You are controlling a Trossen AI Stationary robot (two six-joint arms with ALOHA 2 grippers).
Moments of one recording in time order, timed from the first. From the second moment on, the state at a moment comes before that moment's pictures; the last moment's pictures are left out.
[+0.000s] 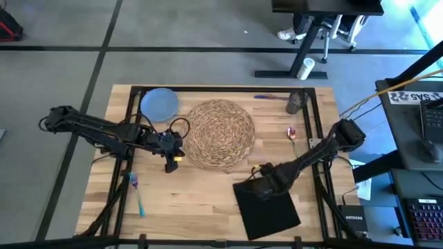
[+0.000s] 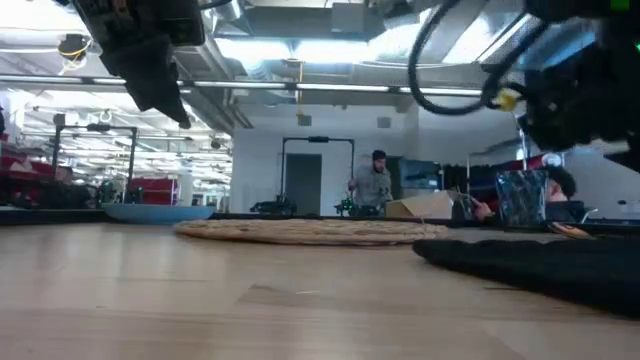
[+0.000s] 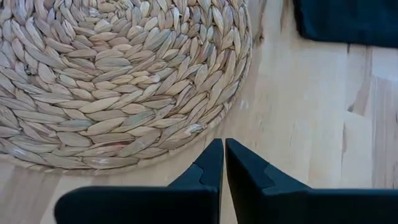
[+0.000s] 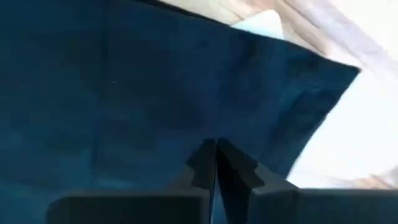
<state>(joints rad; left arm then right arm) -0.16 1.08 0.73 -0.53 -0.13 -0.43 0.51 1.74 0.95 -0.84 -0.12 1.57</state>
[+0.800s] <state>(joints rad) -0.16 1.08 0.73 -0.53 -0.13 -0.45 0.23 1.74 0.89 -0.45 -0.04 0.77</state>
